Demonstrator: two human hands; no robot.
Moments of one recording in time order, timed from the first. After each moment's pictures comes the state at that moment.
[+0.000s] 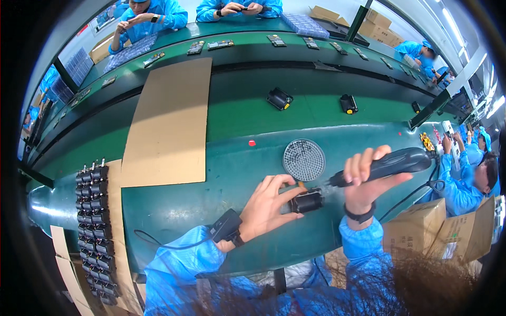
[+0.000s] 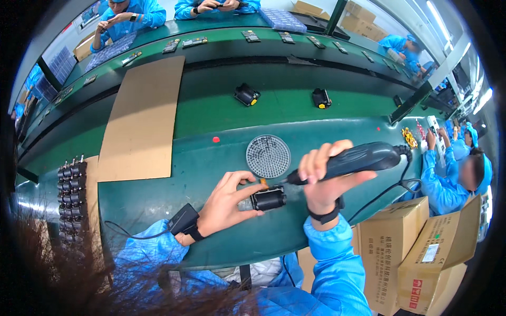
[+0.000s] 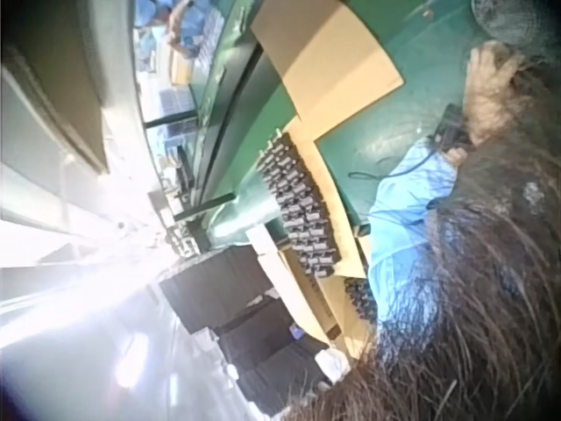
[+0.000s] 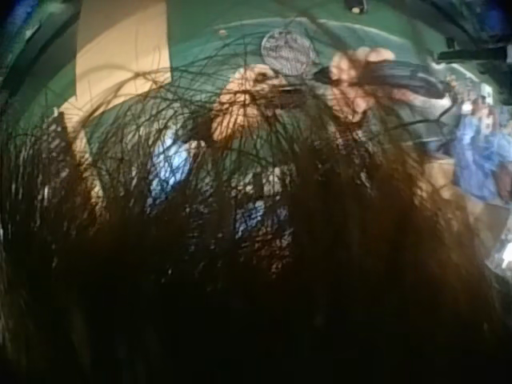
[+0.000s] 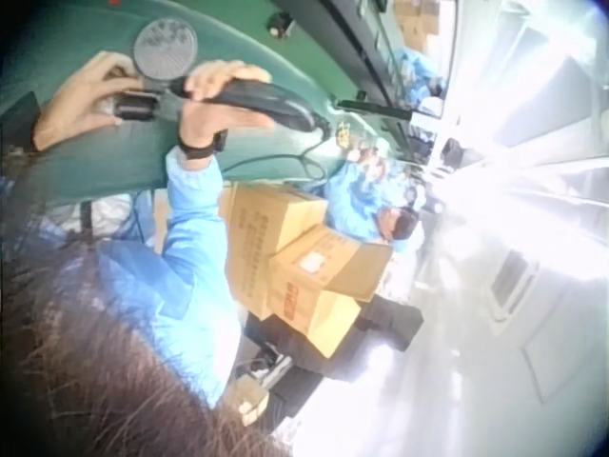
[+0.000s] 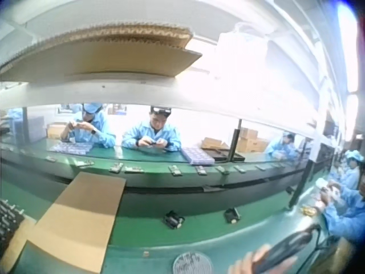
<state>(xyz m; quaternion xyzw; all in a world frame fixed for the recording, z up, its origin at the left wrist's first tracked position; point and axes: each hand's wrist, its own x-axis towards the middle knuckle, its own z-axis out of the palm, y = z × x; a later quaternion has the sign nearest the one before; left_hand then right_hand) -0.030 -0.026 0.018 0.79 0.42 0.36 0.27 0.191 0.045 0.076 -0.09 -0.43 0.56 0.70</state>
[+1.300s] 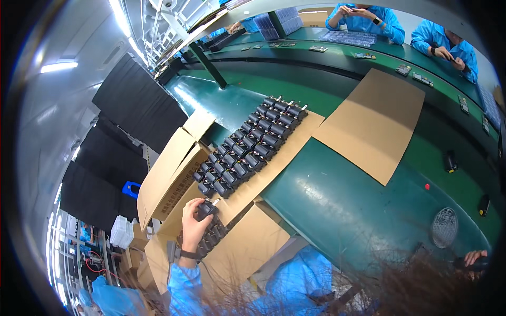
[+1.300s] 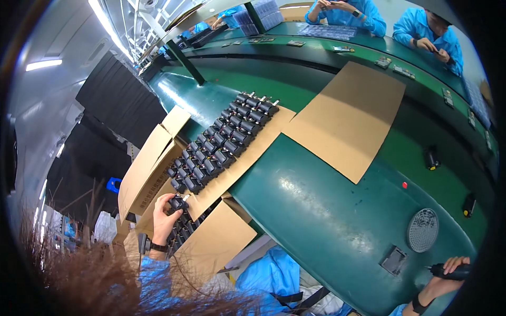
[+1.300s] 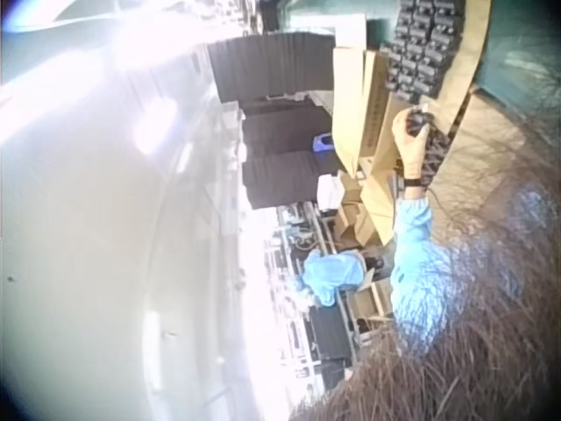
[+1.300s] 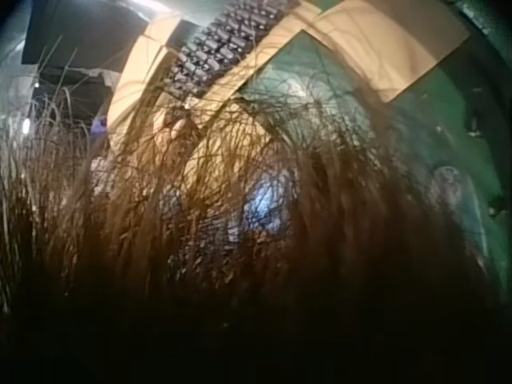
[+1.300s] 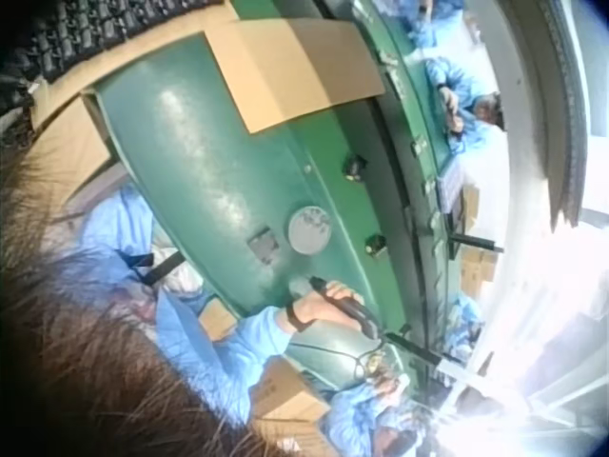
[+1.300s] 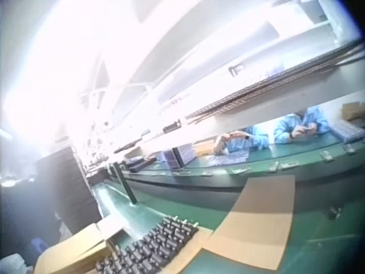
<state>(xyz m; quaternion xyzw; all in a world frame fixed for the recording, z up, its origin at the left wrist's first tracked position) -0.237 -0.476 0.091 0.18 0.93 0.30 -0.08 0.326 0.122 0.000 -0.02 -0.52 0.62 0.58</state>
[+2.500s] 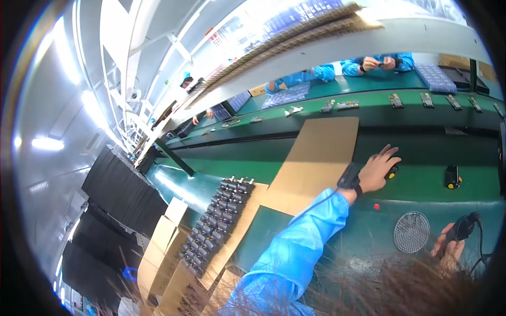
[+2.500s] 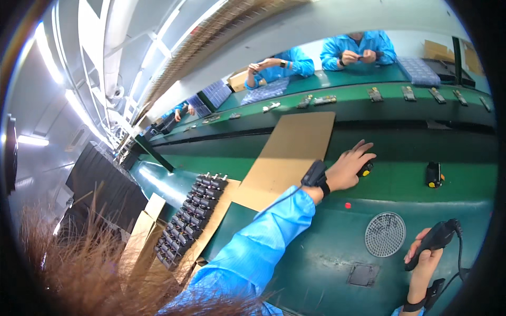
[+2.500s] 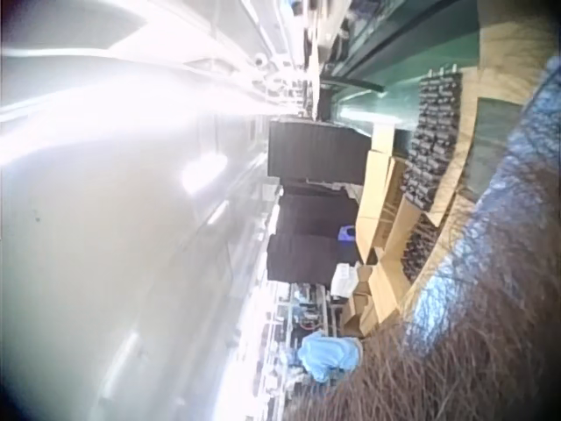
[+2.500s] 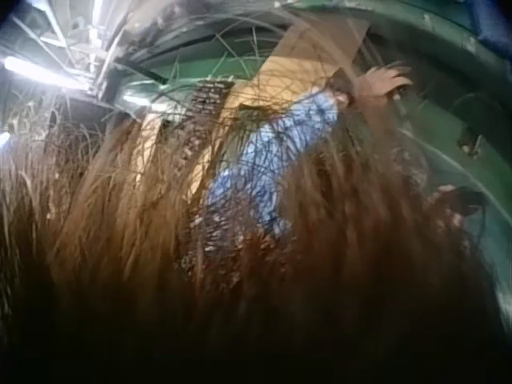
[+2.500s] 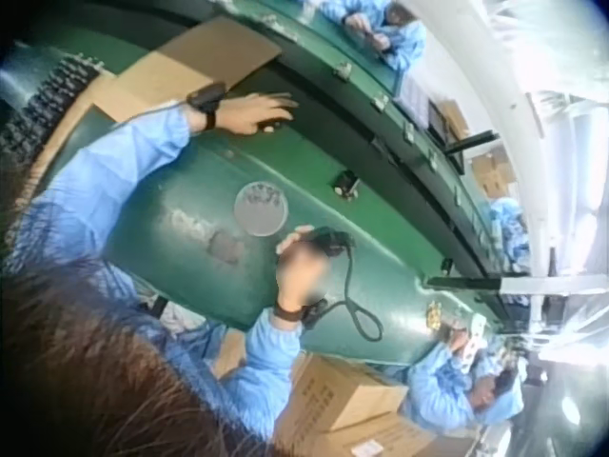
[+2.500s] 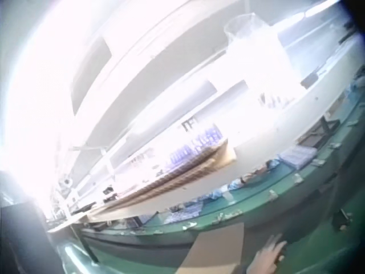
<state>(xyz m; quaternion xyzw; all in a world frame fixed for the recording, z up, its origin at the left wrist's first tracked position) -0.106 0.182 0.015 0.84 0.48 0.26 0.00 0.260 0.072 -0.002 -0.30 -0.53 0.58 0.55</state>
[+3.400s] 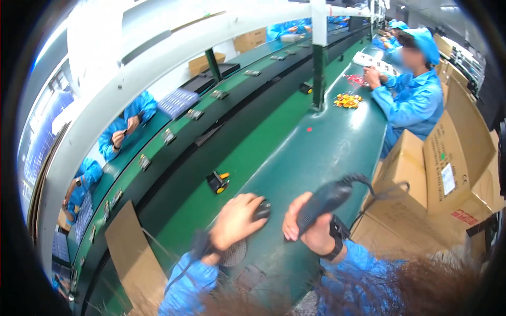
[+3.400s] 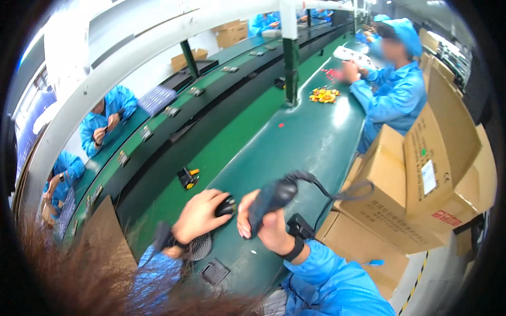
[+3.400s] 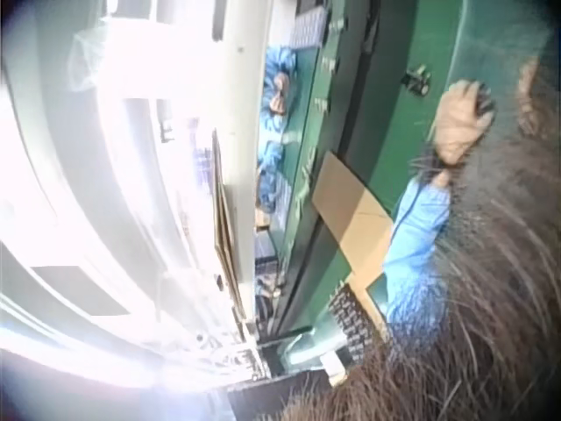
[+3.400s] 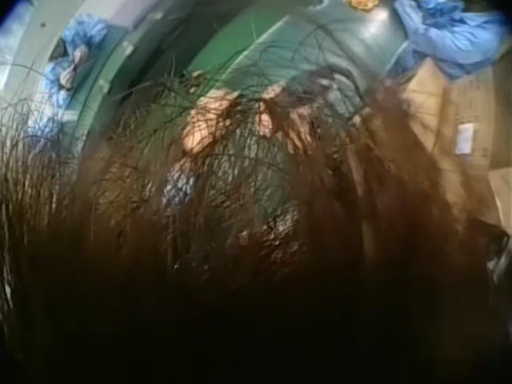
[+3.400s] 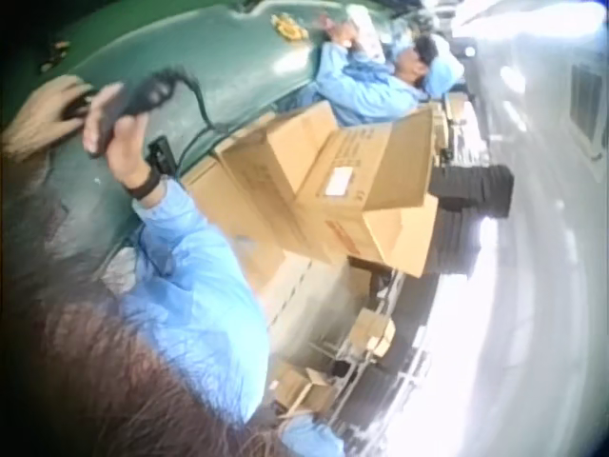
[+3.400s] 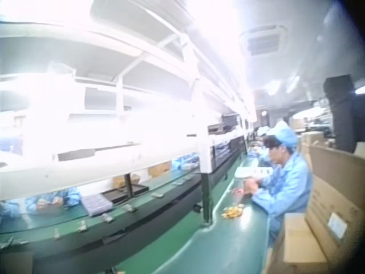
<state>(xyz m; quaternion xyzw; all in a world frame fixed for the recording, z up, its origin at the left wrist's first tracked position) 0.121 0.163 0.060 0.95 0.21 0.16 0.14 0.291 0.021 0.062 -0.19 -0.40 0.49 0.75</state>
